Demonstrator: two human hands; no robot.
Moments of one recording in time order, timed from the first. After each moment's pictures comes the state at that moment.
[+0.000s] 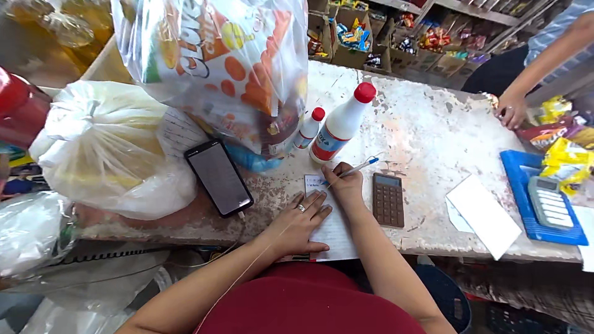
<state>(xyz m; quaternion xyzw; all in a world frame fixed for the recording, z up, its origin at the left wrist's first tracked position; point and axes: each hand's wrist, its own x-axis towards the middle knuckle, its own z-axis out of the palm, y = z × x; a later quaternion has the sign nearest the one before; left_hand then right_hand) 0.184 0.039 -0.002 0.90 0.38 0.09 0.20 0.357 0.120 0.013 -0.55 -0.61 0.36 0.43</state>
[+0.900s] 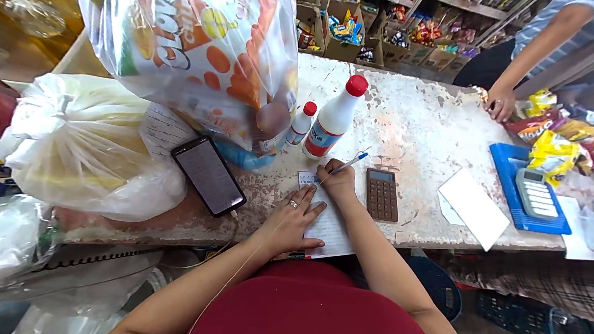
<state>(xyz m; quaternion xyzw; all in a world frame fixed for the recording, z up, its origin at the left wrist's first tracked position) 0.185 0.039 0.000 0.89 0.41 0.07 0.19 0.354 0.130 0.014 -0.57 -0.64 0.32 0.40</state>
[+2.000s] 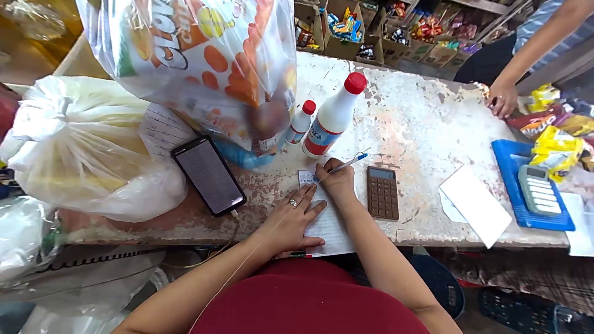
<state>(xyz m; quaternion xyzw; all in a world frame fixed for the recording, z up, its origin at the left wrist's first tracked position) 0.185 0.039 0.002 0.89 0.41 0.07 0.20 0.353 0.128 0.014 -0.57 -0.65 0.32 0.39</state>
